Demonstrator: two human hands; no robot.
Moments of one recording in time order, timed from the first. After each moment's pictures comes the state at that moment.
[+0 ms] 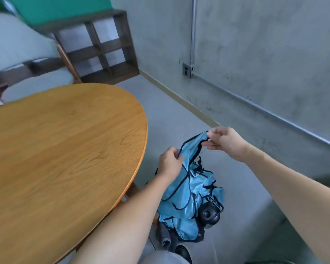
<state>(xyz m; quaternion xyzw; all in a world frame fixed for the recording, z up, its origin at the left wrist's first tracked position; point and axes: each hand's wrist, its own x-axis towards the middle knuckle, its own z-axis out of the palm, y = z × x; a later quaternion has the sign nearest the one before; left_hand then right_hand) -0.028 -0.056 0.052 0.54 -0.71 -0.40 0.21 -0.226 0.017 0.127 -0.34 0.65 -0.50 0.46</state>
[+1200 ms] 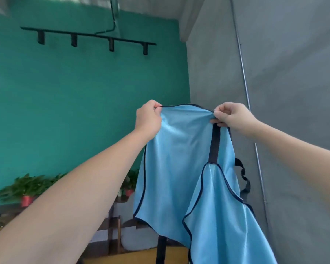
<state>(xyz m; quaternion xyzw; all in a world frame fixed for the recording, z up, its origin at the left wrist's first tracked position) 0.343 0.125 0.802 0.35 -0.66 0.06 0.66 0.082 0.177 0.792 -0.68 0.38 -0.62 0.04</state>
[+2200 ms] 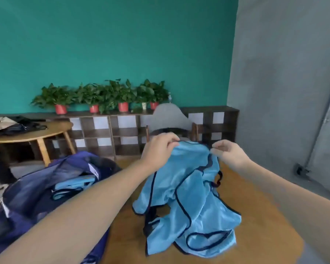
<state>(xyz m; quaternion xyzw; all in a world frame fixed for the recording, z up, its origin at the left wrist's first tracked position) 0.463 -0.081 0.430 0.50 -0.76 -0.01 0.41 0.199 -0.088 0.416 -0.65 0.59 -0.40 0.26</state>
